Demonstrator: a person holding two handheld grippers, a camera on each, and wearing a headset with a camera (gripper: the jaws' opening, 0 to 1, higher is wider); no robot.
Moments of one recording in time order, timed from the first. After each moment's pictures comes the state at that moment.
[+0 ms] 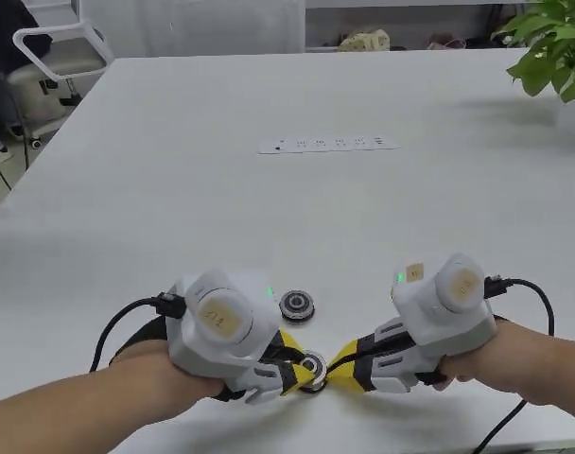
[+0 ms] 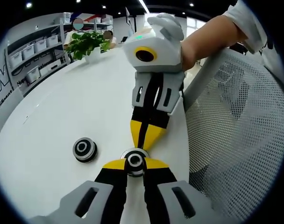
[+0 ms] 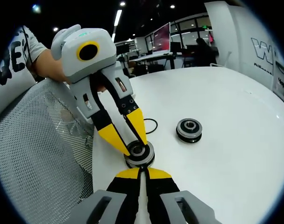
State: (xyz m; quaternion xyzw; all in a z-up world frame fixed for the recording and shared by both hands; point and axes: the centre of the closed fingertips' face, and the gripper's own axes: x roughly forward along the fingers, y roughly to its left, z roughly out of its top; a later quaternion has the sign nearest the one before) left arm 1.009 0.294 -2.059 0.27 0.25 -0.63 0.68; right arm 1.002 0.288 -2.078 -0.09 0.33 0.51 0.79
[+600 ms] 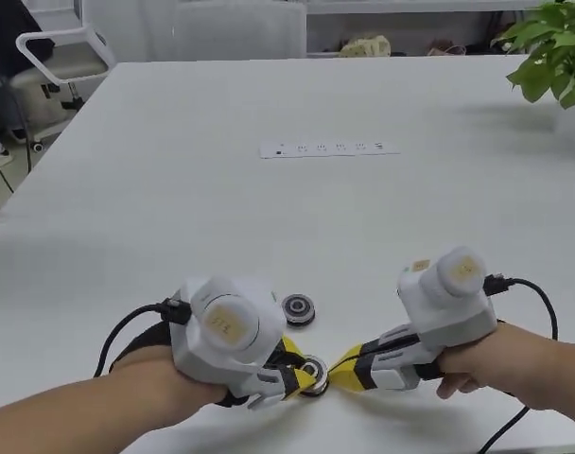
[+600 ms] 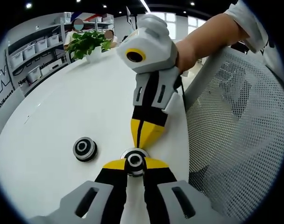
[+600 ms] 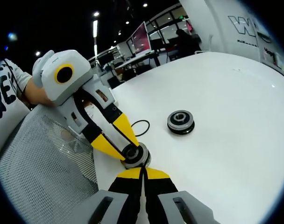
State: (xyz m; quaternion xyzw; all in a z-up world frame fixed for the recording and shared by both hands) left arm 1.008 0.295 -2.059 0.28 0.25 -0.62 0.69; right arm 1.006 0.283 -2.077 0.01 0.38 0.48 0.79
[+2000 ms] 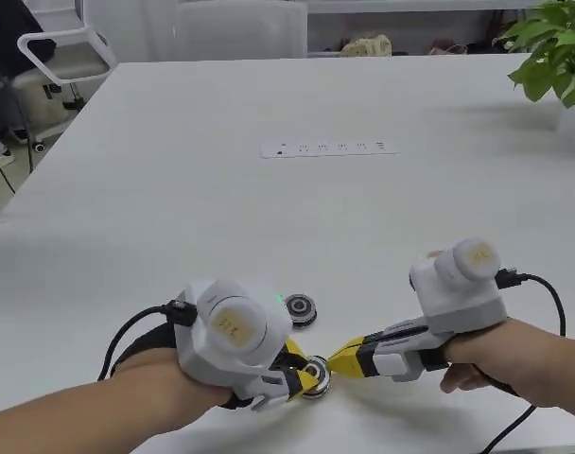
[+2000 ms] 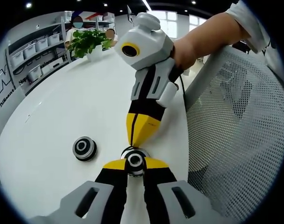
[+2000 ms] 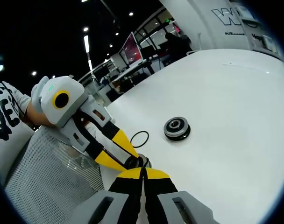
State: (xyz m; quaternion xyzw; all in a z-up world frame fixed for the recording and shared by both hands) left arm 1.008 0.294 -2.059 0.28 0.26 -0.62 0.69; right arm 1.013 0.285 -2.061 0.09 0.37 0.46 0.80
